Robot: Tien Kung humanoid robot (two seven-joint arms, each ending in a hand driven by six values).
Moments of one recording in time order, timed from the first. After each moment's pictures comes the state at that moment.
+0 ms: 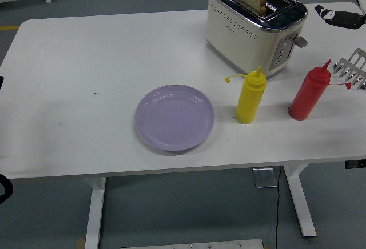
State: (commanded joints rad) left arm -0.04 0.19 -1.72 -1.41 0.31 0.03 -0.09; right arm 0.71 -0.63 0.96 1.19 -1.52 -0.21 -0.12
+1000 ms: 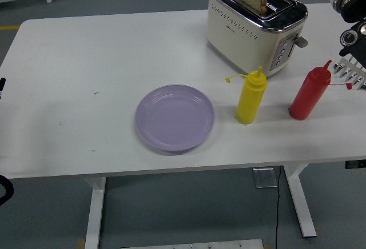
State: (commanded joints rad) left arm -0.04 0.19 -1.71 -1.40 0.30 0.03 -0.09; right arm 1.03 -0.44 0.81 1.04 -1.46 -0.10 -0.28
